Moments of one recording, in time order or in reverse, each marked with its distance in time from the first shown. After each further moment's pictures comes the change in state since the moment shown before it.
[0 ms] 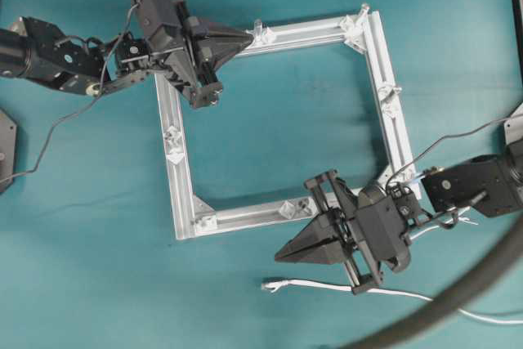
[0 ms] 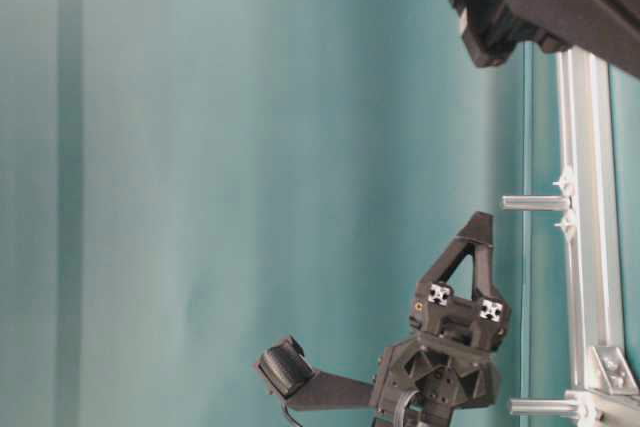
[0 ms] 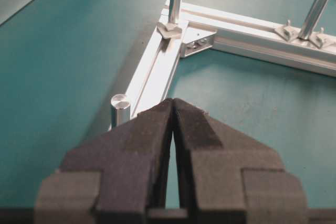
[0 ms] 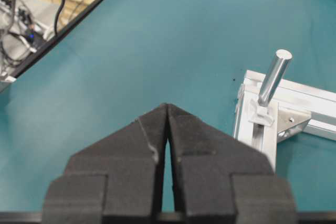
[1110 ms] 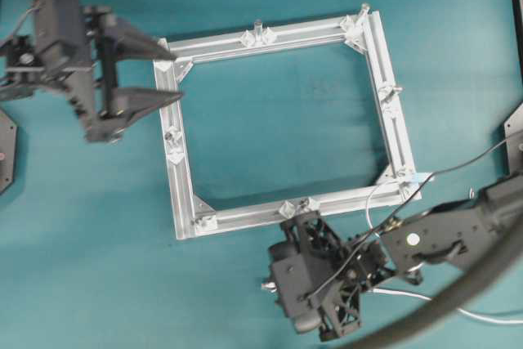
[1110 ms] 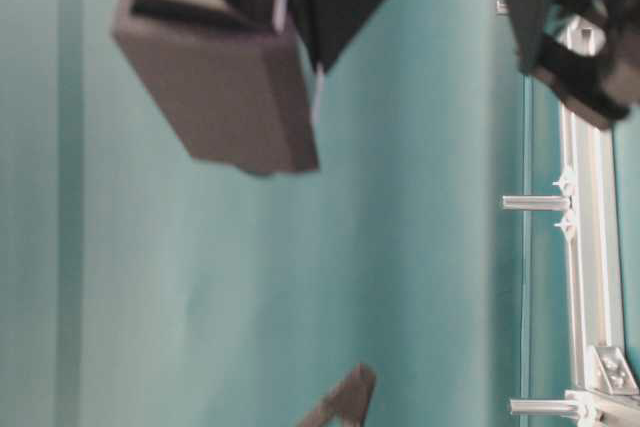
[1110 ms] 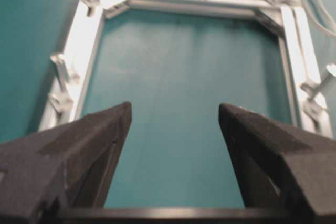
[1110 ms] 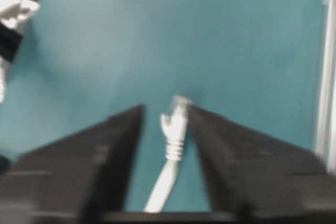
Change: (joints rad) left arm -0.124 -0.695 0.178 0.046 0.673 0.020; right arm 0.129 0.057 -0.379 0.000 0.908 0.279
